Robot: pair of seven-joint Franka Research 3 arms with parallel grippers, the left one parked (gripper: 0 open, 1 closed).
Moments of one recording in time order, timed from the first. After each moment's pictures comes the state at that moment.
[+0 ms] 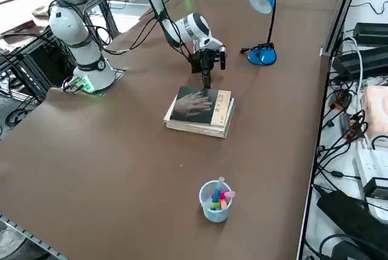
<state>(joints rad) 0.71 0.67 -0.24 -2.06 -1.37 1.84 1.15</state>
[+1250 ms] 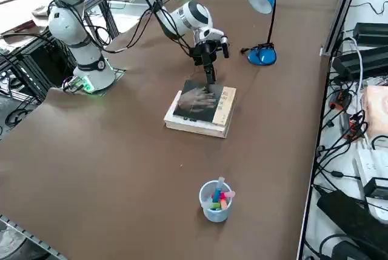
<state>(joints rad) 0.64 0.49 -0.24 -2.13 -1.36 2.08 1.16</state>
